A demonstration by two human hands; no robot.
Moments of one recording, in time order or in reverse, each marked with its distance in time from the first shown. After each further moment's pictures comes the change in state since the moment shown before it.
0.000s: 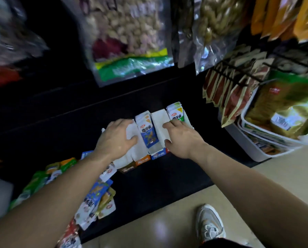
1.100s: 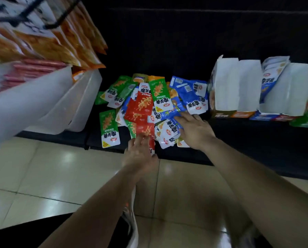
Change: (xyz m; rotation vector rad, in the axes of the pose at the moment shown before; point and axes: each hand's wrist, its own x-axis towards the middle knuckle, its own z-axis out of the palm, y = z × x) left_hand -0.281 -0.217 0.112 -0.128 -0.206 -0.652; right_hand 0.010 -0.242 0.224 -0.182 -0.301 -0.368
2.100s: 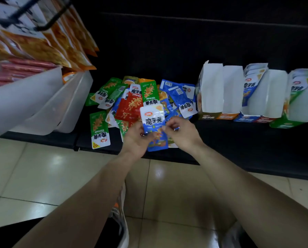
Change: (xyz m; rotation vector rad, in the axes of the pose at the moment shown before) left_hand 0.016 0.036 -0.029 -1.040 0.126 0.011; right_hand -0.028 -0.023 -0.018 0.905 0.191 0.200
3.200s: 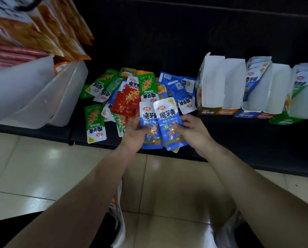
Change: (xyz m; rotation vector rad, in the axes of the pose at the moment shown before) left_hand 0.014 -0.019 0.007 -0.206 0.000 -0.168; right_hand 0.000 0.027 -0.013 0.344 -0.041 0.191
